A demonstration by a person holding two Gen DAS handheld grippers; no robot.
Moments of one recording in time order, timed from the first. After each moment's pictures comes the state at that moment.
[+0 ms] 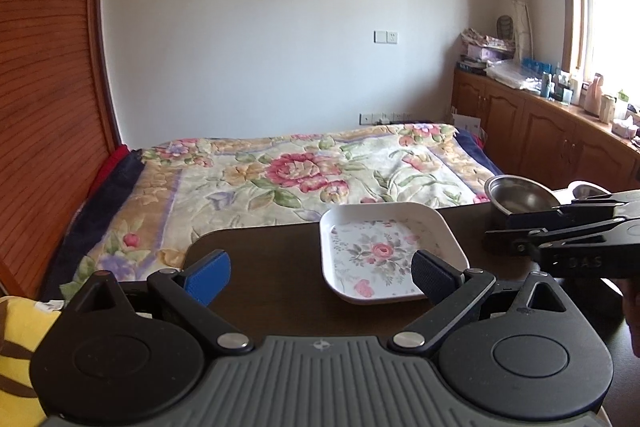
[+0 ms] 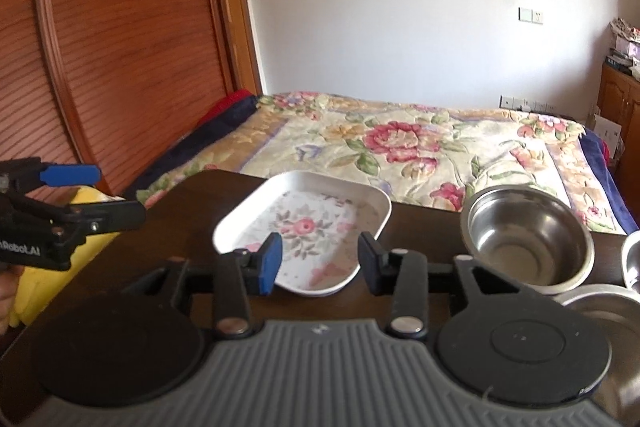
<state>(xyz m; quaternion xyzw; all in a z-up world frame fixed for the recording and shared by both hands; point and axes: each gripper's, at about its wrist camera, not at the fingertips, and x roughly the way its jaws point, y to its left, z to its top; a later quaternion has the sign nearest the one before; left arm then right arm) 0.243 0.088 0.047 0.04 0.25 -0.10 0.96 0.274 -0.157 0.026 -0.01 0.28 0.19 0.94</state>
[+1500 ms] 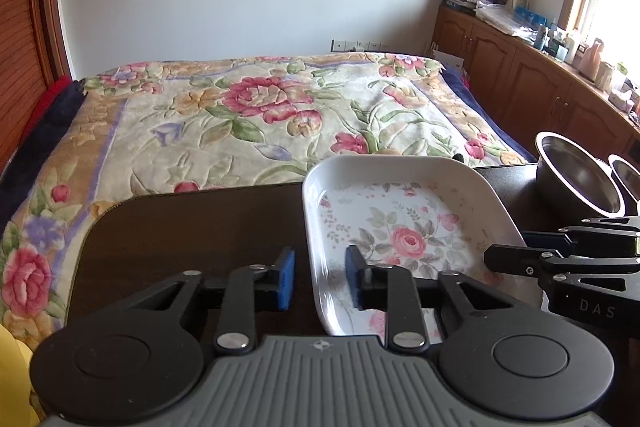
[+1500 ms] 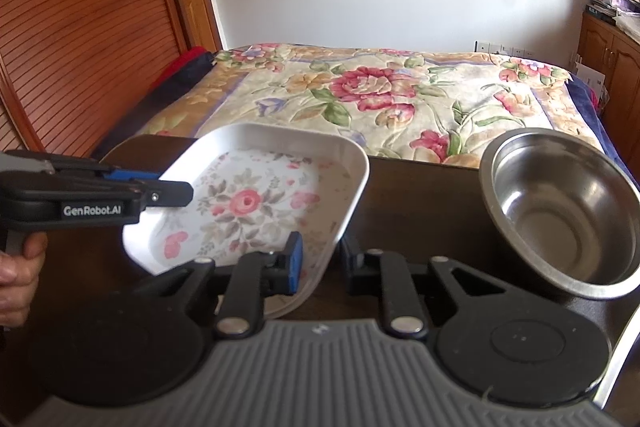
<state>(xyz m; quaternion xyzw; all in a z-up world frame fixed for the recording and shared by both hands) 0.369 0.077 -0.017 0.01 0.37 -0.15 0.92 0.336 -0.148 -0.021 0.00 0.35 0.14 0.93</state>
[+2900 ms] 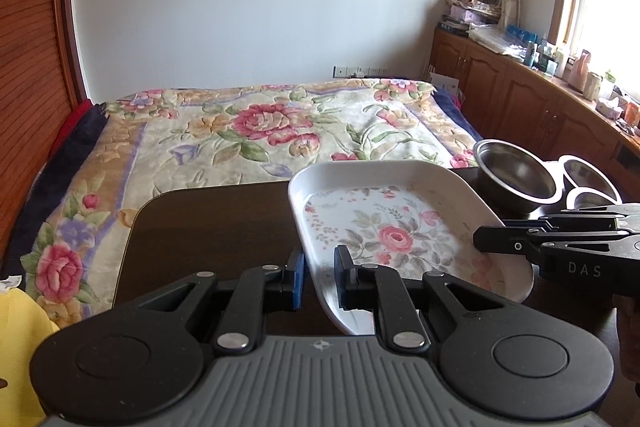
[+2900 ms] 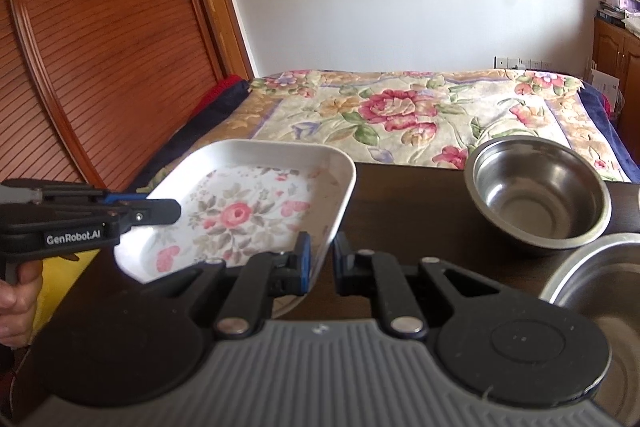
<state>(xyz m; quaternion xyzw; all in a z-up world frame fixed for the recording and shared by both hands) 0.276 0.077 0.032 0.02 0.33 -0.14 0.93 0.288 -0.183 0.008 0.04 0.32 0.19 0.93</state>
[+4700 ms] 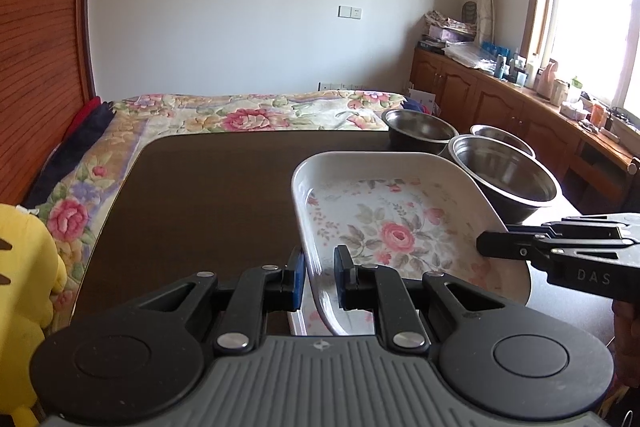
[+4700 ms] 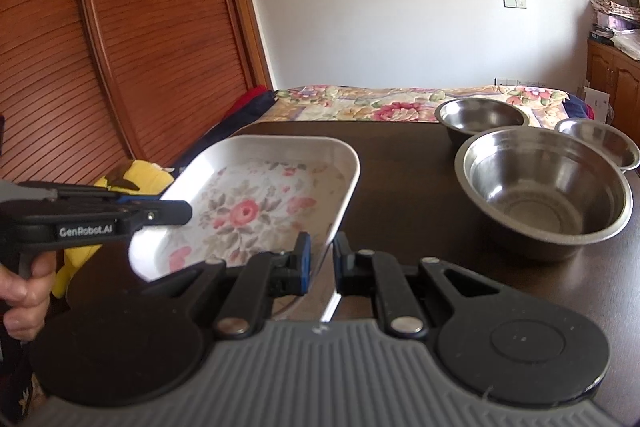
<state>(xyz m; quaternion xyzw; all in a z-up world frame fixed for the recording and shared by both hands) 0.098 0.059 0.024 0.00 0.29 -0.15 0.94 0.137 -0.225 0.004 0.03 0.27 0.22 0.94</state>
